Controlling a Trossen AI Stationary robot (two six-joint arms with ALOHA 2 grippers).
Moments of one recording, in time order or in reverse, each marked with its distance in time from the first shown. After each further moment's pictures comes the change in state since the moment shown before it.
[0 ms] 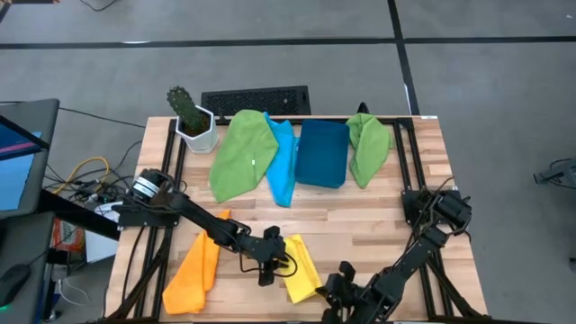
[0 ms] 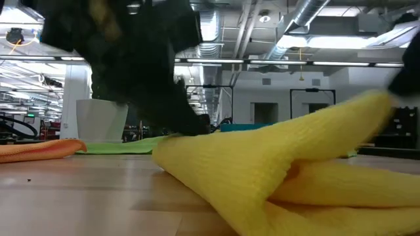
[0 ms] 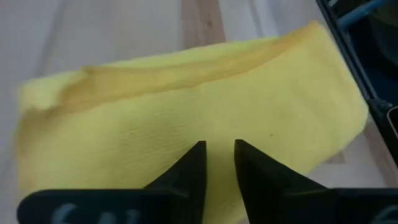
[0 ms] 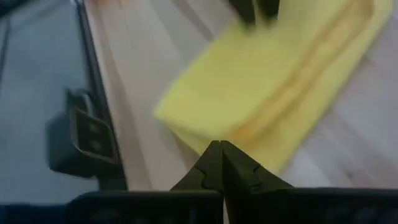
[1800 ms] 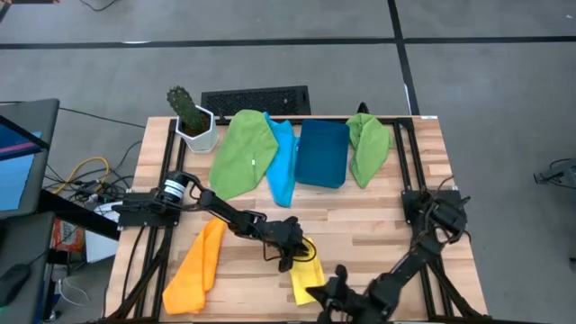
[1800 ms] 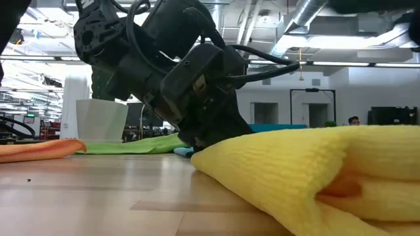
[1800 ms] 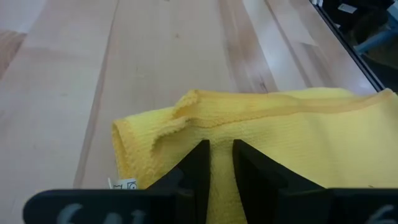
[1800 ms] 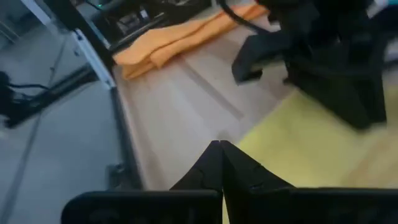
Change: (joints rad) left arm 0.165 0.232 0.094 0.212 0.135 0.077; right arm 0.020 0.087 0.016 0.238 0.249 -0.080
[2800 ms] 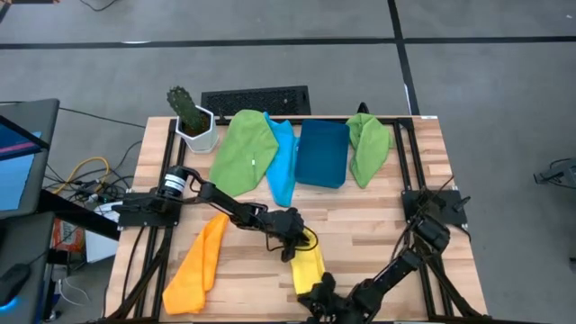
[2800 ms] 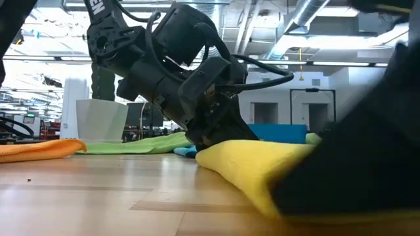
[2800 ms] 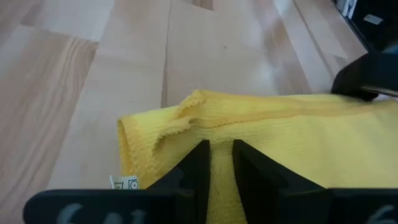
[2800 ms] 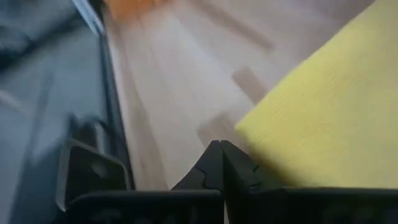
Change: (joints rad) left arm 0.084 -0.040 -0.003 -0.035 0.015 0.006; right arm -0.026 0.192 0.099 0.012 -0.261 0.070
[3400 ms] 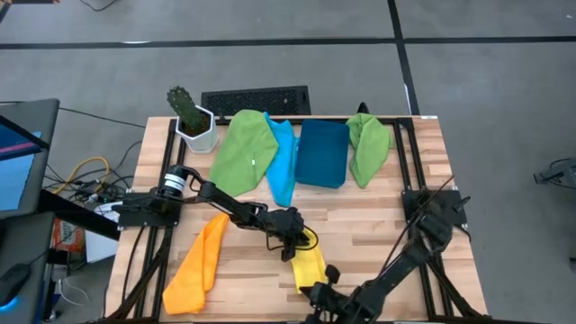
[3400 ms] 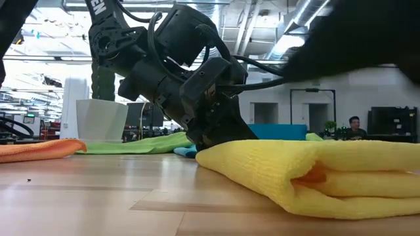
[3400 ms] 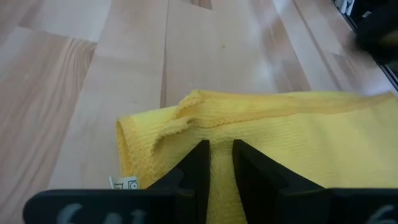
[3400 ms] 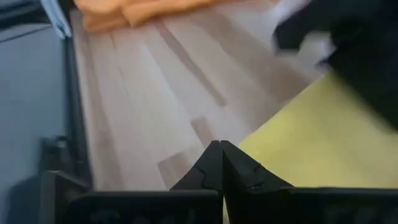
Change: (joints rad) left arm 0.004 -0.002 0.002 -0.009 0.011 0.008; right arm -0.010 -0.034 0.094 -0.267 0.169 -0.109
